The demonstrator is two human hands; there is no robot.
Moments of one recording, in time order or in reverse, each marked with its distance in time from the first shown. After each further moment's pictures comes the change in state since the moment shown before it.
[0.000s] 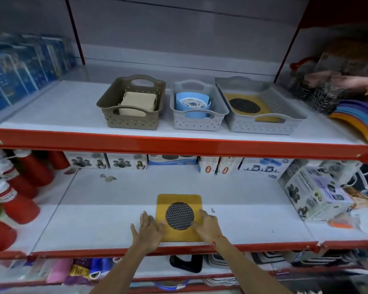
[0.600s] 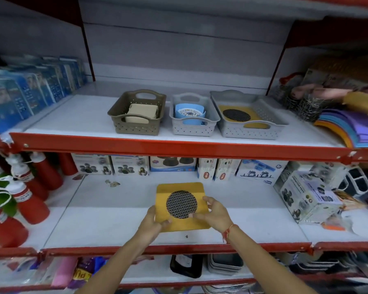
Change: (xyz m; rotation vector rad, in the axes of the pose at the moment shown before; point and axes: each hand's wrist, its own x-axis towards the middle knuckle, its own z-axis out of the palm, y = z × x) left_hand -0.048 0.023 -0.042 -0.860 0.038 0.152; right_hand -0.054 -0.036 -0.064 0.222 0.048 -0.112
